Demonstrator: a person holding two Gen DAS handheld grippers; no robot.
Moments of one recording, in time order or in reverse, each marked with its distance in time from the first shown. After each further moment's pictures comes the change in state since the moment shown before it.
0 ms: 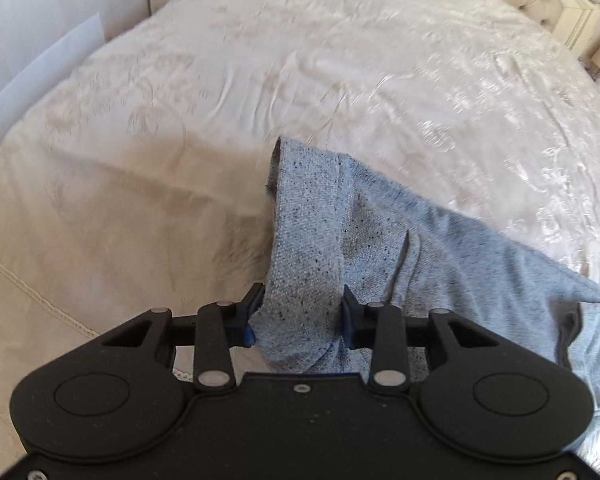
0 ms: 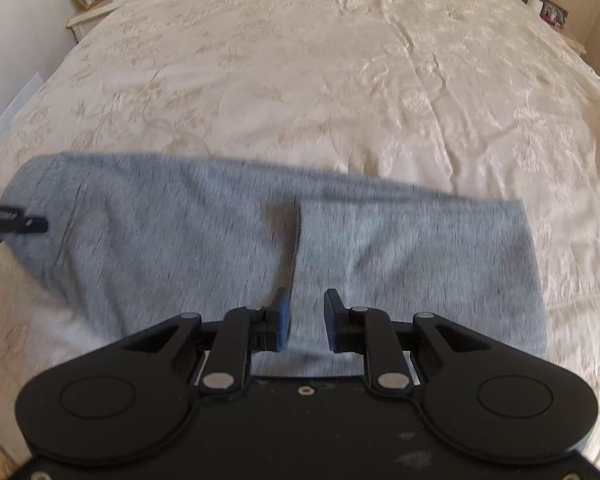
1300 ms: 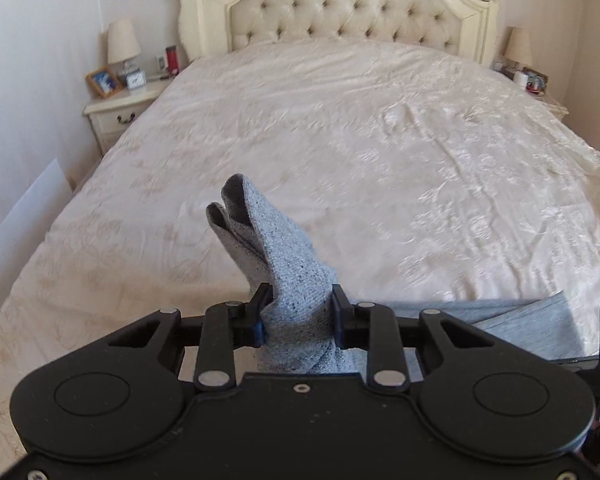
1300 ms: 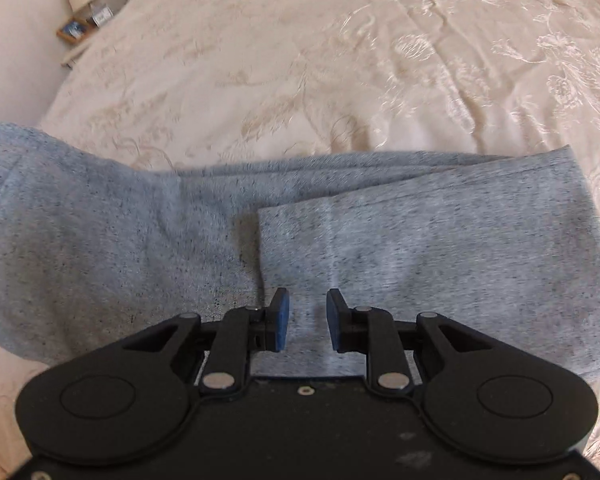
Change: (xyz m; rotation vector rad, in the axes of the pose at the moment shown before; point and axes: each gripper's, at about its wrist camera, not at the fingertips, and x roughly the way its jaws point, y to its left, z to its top) left arm -0.117 -0.160 0.003 0.265 -0.263 -0.013; right arm 0.067 -0.073 0.009 0.170 0.062 0.191
